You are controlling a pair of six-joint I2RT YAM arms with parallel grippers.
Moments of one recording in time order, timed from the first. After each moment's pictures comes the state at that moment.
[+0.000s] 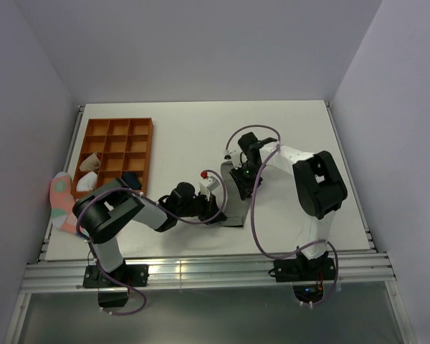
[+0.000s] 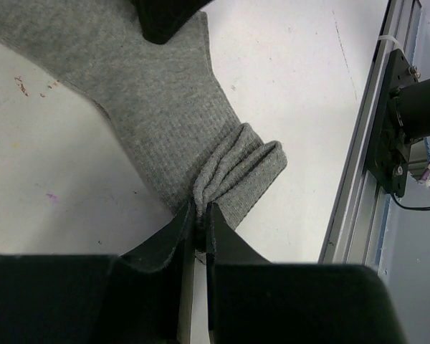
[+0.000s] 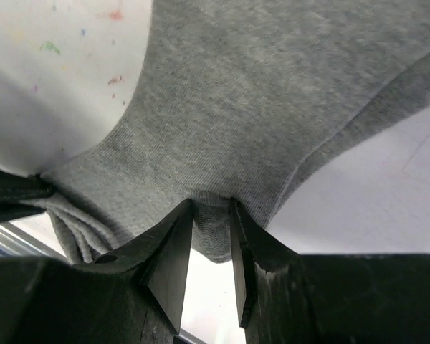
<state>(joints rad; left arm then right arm) -0.85 1.78 0.52 0.82 0.45 -0.47 0.43 1.87 1.21 -0.78 -0.32 -0.20</state>
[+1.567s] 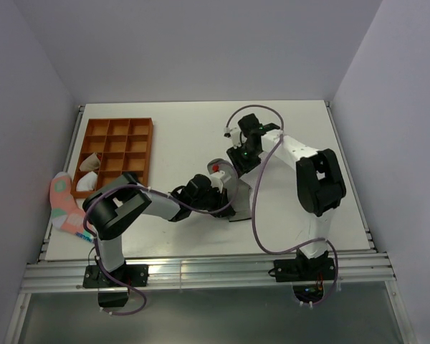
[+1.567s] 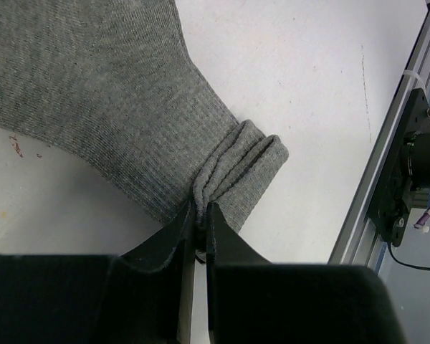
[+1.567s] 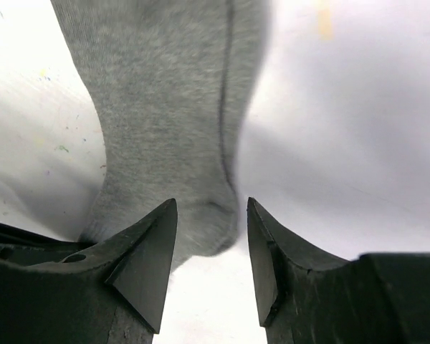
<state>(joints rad) -0.89 1.85 0.74 0.58 0.37 -0.54 0.41 1.94 1.43 -0.78 -0.23 -0.17</state>
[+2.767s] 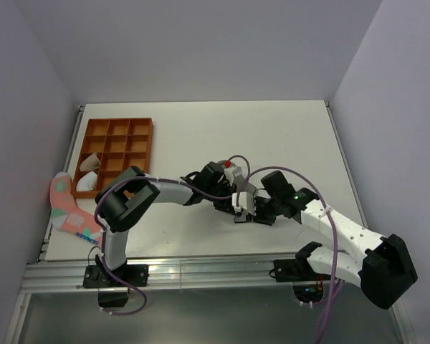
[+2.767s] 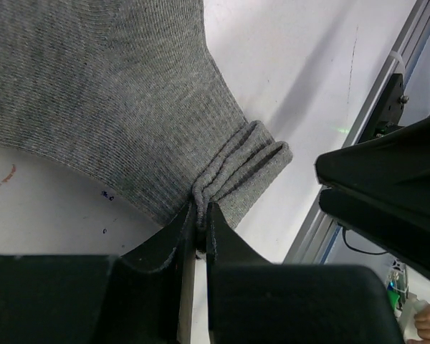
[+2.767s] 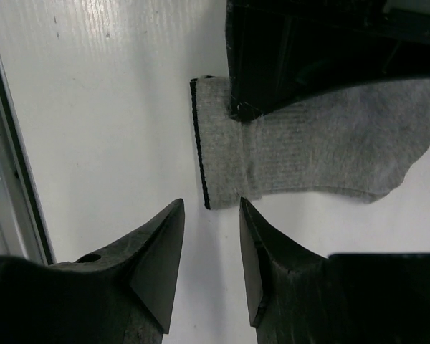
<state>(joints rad) -0.87 1.97 1.02 0.19 0.53 -0.59 0.55 1.04 0.59 -0.63 -0.40 -0.88</state>
